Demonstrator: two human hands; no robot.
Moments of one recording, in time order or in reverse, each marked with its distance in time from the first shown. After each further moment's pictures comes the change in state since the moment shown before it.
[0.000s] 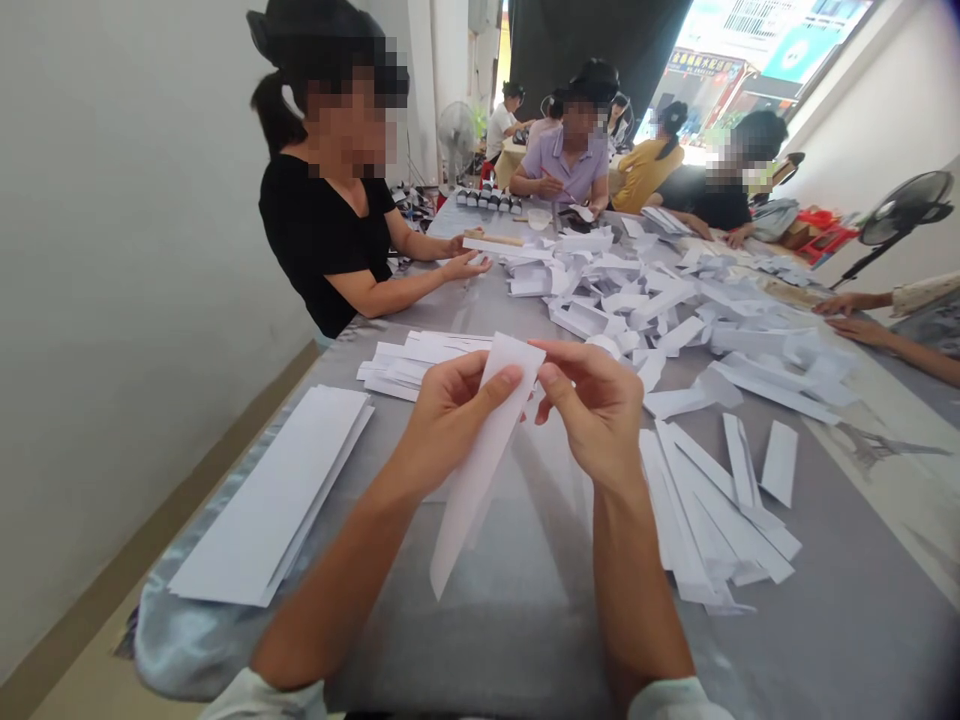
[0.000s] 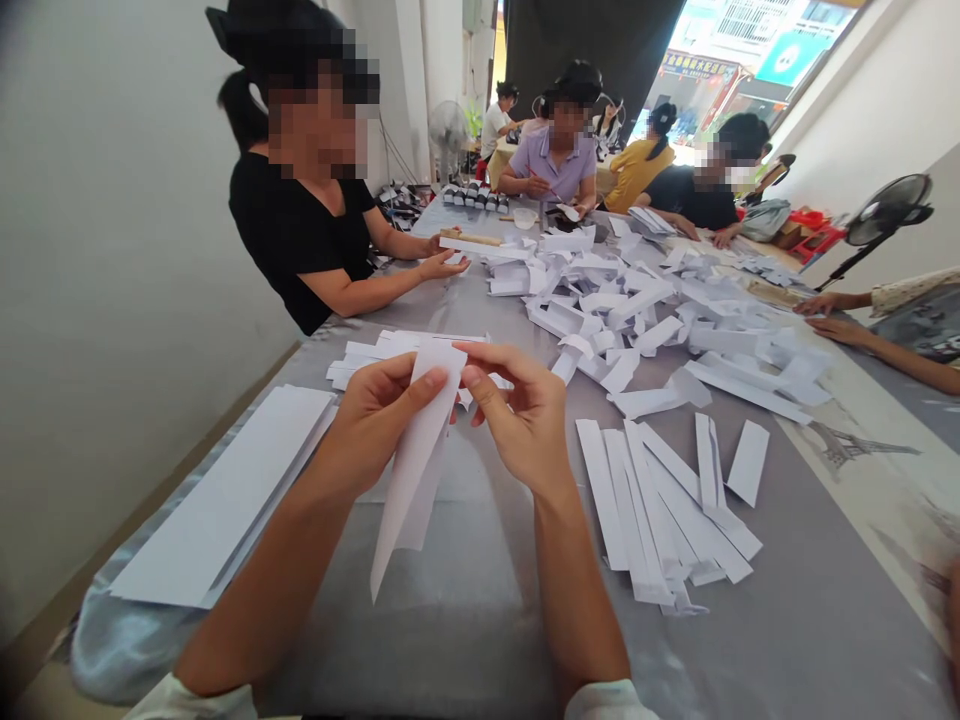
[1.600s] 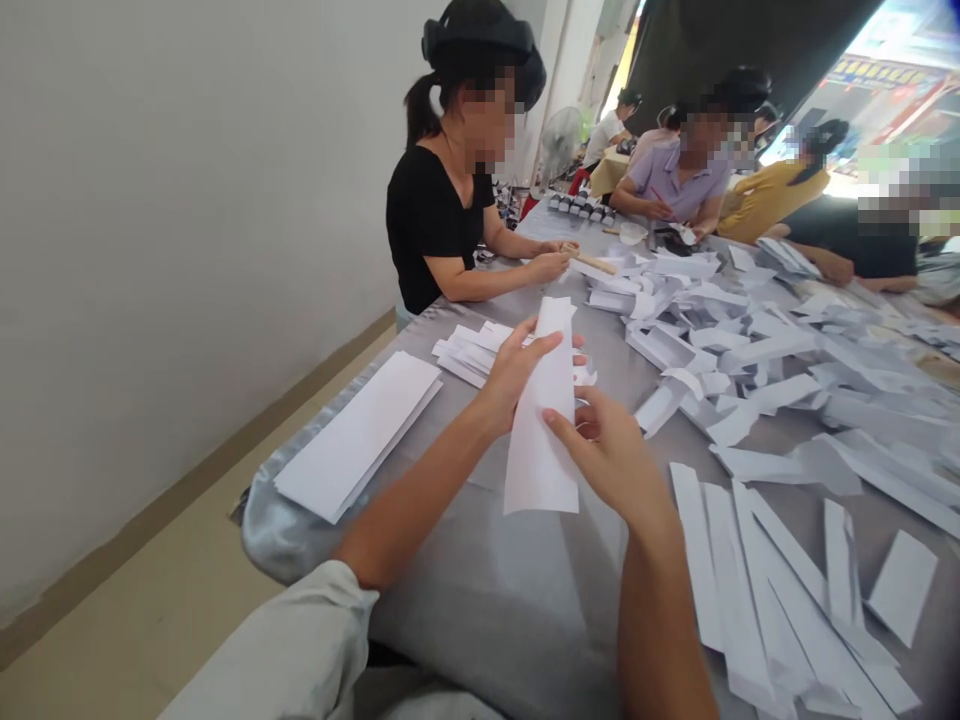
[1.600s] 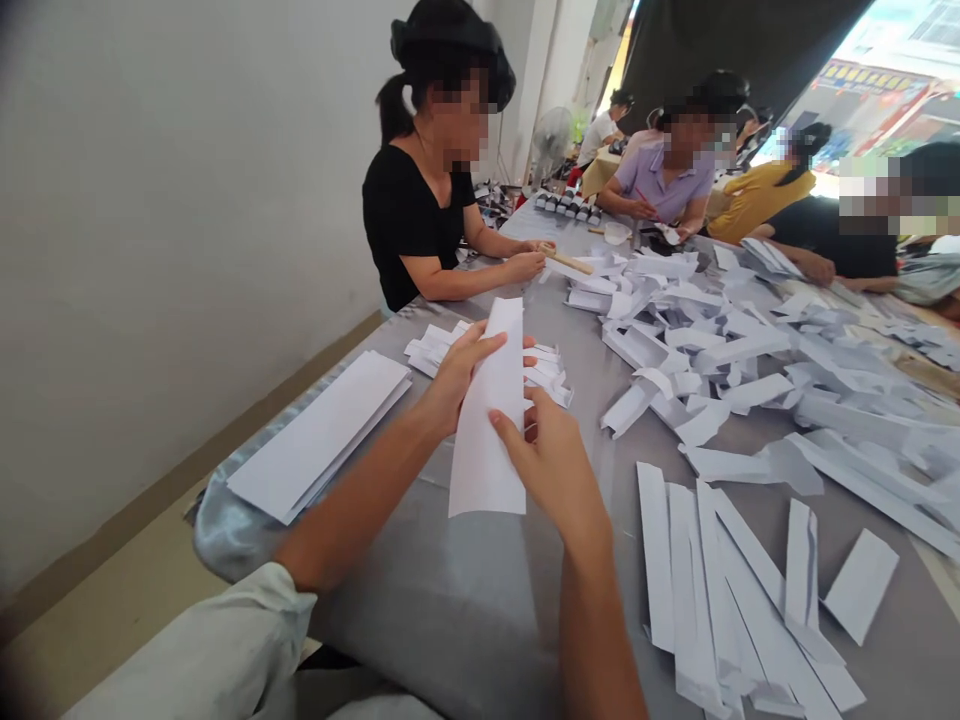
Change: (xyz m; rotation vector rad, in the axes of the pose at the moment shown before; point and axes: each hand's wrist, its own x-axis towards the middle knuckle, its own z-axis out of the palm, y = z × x) left_hand 0.036 -0.039 -0.031 -0.456 0.234 -0.101; right_hand -0.014 0.018 0.024 -0.432 -0.401 0.382
